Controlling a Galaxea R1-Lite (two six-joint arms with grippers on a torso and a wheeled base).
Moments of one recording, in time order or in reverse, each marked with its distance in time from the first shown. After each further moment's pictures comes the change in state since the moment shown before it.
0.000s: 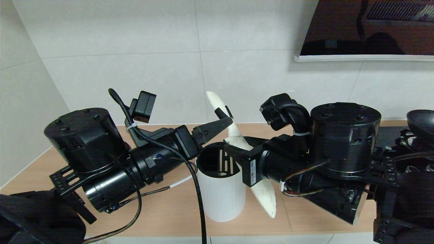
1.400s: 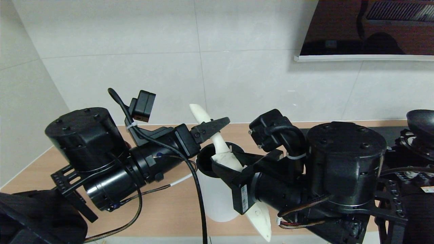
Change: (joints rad) left arm 0.005 0.006 -0.003 -0.013 0.000 -0.002; right arm 0.089 0.000 0.054 -0.043 -0.007 -0.003
